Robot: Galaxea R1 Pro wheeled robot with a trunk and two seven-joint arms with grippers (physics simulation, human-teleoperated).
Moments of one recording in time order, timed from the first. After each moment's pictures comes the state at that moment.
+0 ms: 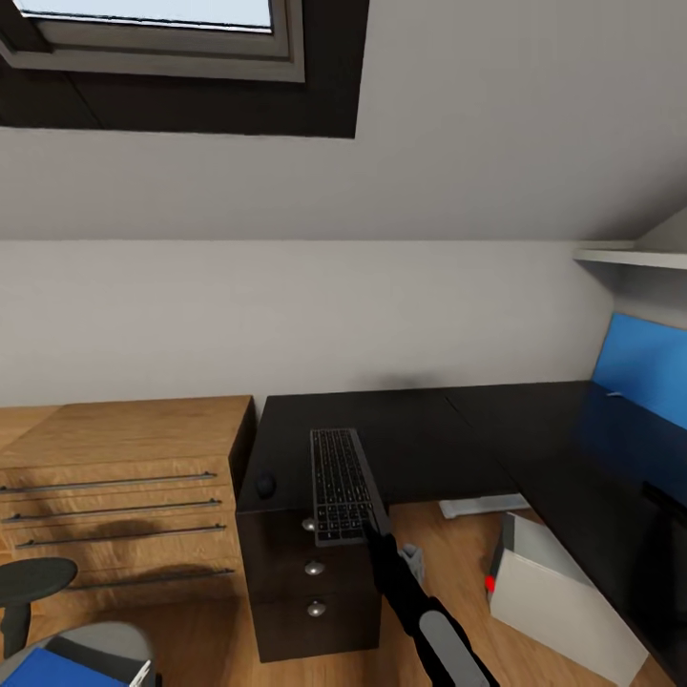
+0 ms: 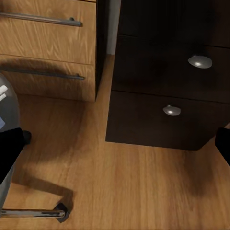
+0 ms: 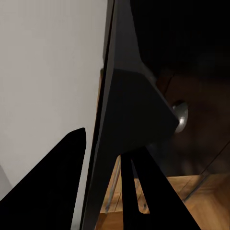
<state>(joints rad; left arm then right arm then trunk) 0.31 -0.08 0.01 -1.26 0.09 -0.12 0.10 -0.32 0.15 0.20 -0.80 -1.35 0.11 0.28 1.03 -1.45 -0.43</state>
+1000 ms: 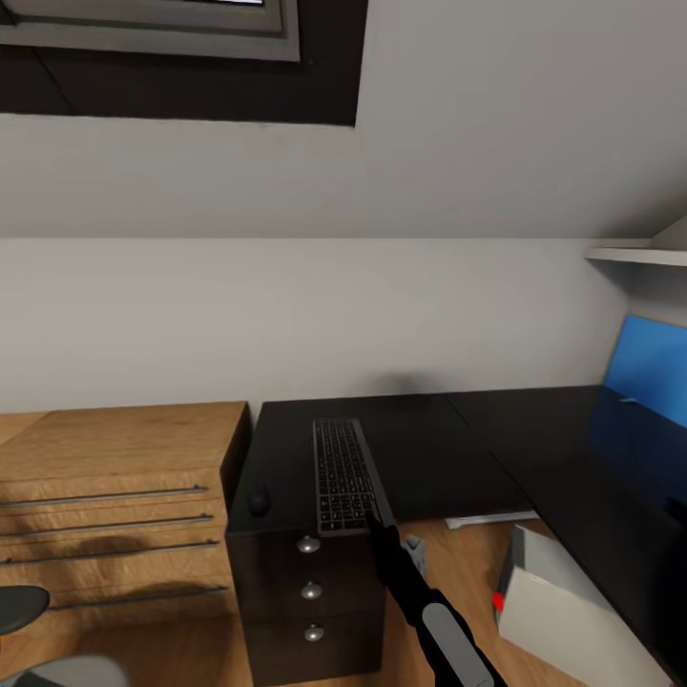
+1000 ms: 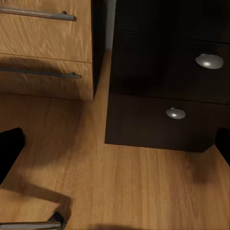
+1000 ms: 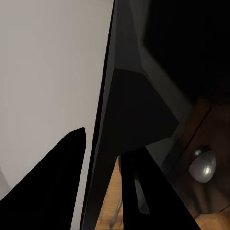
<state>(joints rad) 0.31 -0.07 0.01 -1.21 0.08 -0.12 0.10 -0.32 0.14 0.20 -0.85 -1.35 0.11 0.27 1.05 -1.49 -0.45</state>
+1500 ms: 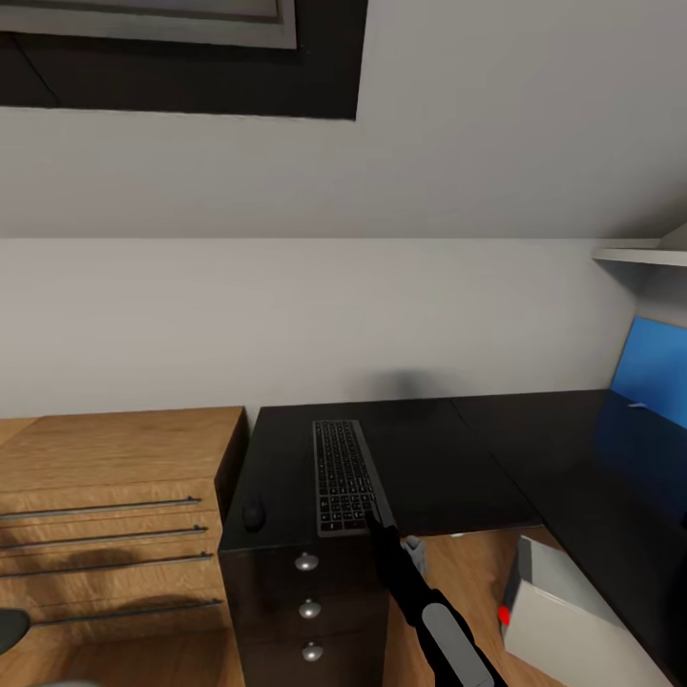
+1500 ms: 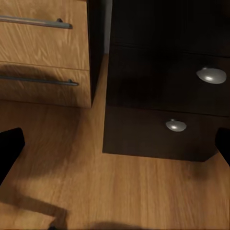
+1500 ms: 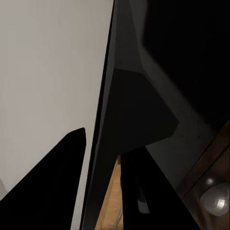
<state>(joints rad) 0.31 -0.07 0.01 -1.21 0.08 -0.12 0.10 -0.32 0.14 0.20 -0.85 -1.35 0.11 0.27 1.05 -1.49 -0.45</state>
